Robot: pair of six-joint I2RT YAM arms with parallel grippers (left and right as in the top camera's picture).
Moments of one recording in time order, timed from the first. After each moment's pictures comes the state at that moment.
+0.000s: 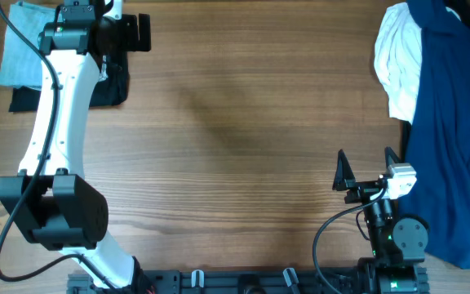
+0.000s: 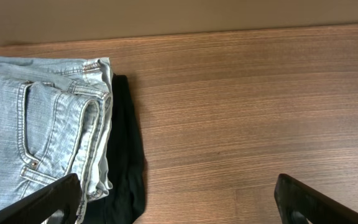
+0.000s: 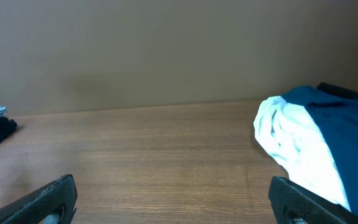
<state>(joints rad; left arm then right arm) 0.00 1.87 1.80 -0.77 0.02 0.06 0.01 0.02 0.01 0.00 -0.08 0.11</state>
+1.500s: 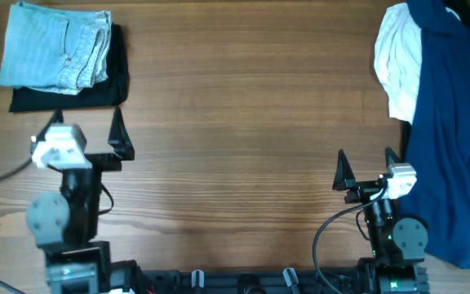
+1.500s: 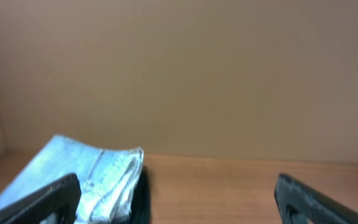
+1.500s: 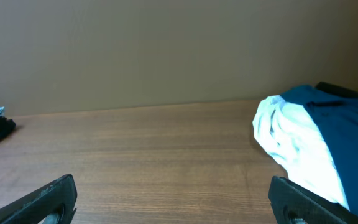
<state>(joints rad) 0.14 0.50 0.48 0.09 0.13 -0.08 0.01 0.02 0.01 0.00 -0.08 0.11</state>
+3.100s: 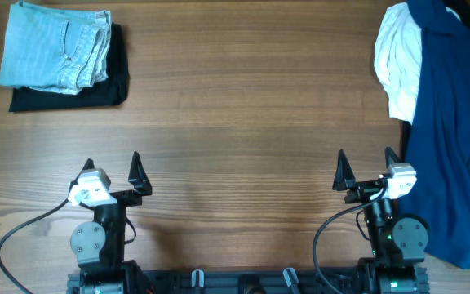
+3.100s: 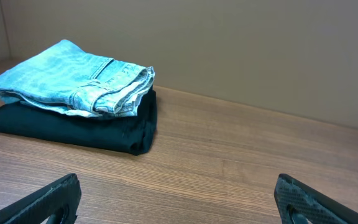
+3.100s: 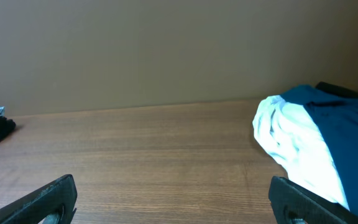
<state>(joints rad) 0.14 0.01 0.01 -0.07 0.07 -0.20 0.01 0.02 0.01 0.00 -0.08 0.11</state>
